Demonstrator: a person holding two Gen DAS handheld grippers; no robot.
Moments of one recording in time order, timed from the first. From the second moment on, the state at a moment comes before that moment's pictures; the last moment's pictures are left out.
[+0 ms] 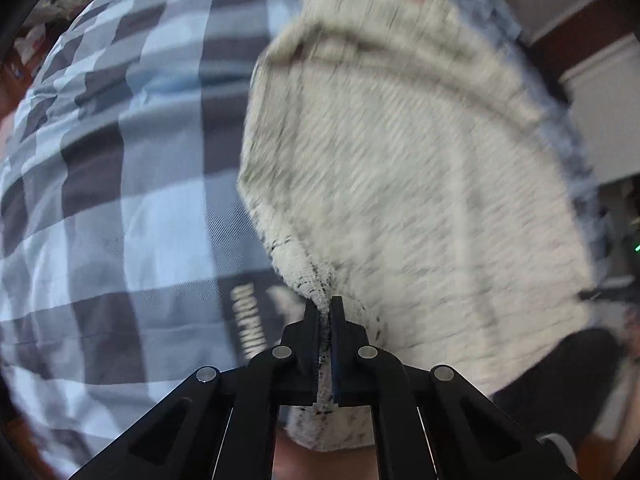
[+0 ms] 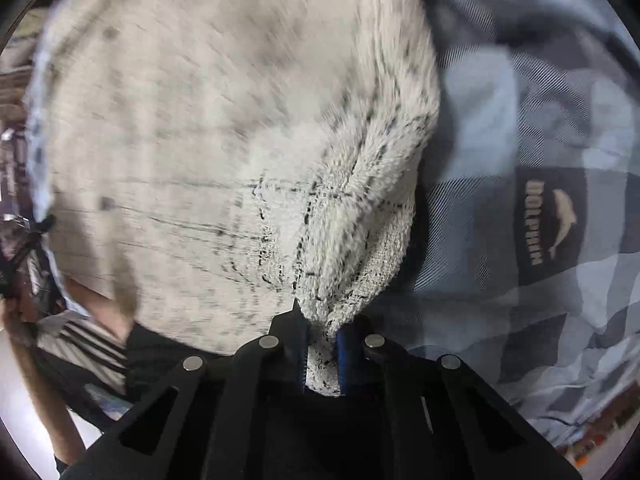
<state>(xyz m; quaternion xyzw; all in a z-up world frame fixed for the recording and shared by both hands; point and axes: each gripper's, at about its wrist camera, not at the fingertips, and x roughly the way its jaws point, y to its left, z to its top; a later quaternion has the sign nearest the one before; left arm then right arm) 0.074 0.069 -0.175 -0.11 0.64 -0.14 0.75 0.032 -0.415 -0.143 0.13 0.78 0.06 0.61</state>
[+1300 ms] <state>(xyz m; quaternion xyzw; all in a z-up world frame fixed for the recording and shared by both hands) 0.083 0.141 -0.017 -0.44 0.48 -0.23 0.72 0.003 -0.428 0.019 0.47 0.48 0.17 0.72</state>
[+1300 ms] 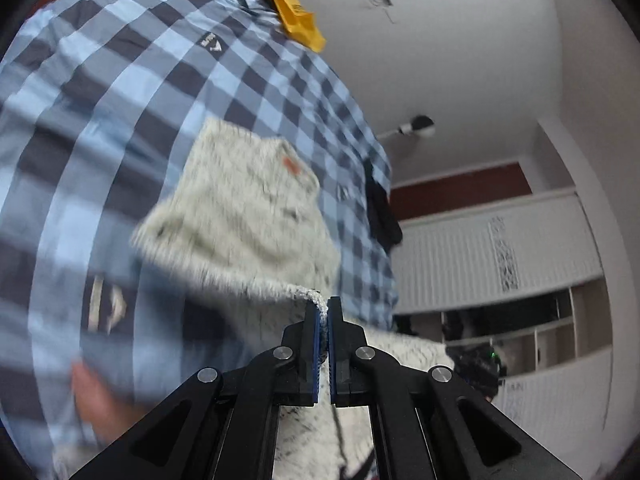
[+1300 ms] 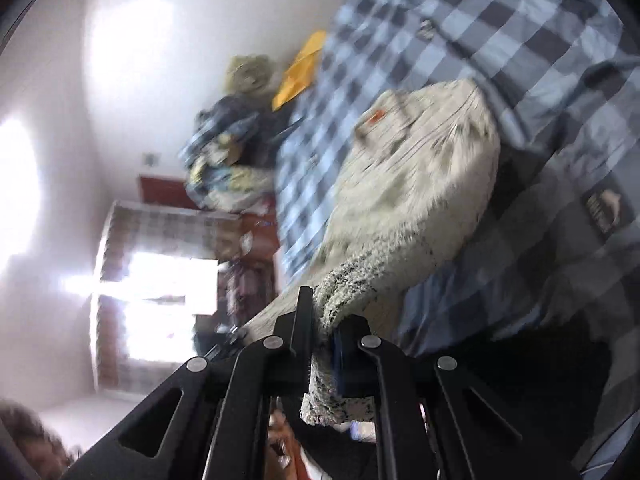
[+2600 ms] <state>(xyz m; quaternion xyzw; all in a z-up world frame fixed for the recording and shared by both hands) 0.134 0.063 -0.103 -0.18 0.57 -0.09 0.80 0.101 -0.450 -0.150 0.48 0.56 -0.09 0.67</state>
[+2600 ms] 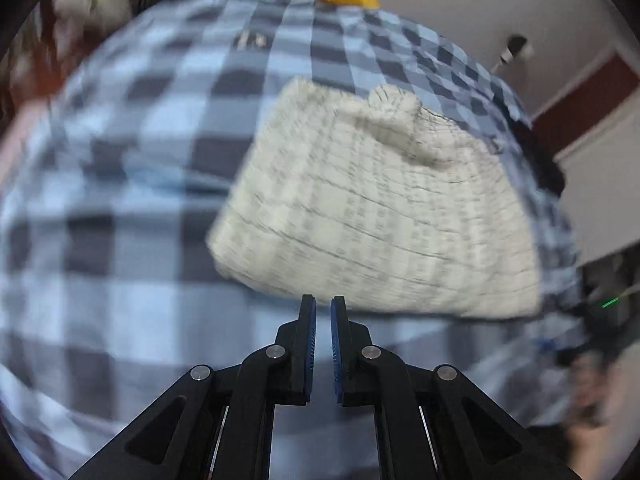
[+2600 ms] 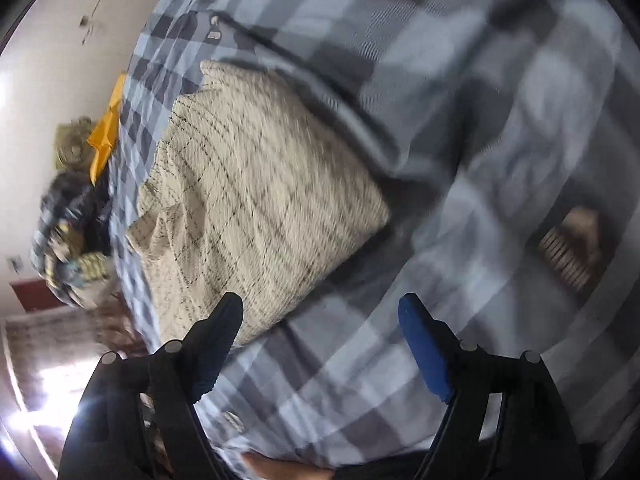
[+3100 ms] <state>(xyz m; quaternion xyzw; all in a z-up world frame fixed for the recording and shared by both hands) 0.164 0.075 -0.134 -0.23 0.55 -0.04 0.80 0.144 -0.458 -0.187 0.49 0.54 -0.10 0.68</state>
